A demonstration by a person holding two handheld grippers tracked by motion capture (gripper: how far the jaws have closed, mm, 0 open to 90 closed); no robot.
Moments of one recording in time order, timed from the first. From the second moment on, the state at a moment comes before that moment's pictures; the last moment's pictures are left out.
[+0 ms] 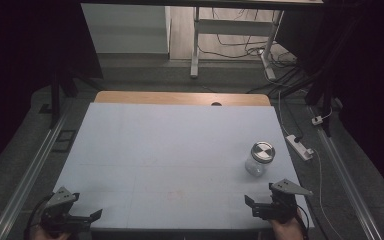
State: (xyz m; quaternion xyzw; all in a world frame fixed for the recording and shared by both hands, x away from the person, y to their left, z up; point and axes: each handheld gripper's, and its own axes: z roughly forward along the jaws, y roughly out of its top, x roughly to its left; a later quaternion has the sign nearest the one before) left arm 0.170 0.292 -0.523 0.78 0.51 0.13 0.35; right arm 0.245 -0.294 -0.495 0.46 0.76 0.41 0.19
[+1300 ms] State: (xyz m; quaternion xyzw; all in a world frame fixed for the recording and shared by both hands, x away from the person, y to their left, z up) left arm 0.171 0.292 -0.523 0.78 0.50 0.12 0.36; right arm 0.259 -0.290 -0.485 0.45 0.76 0.41 0.22
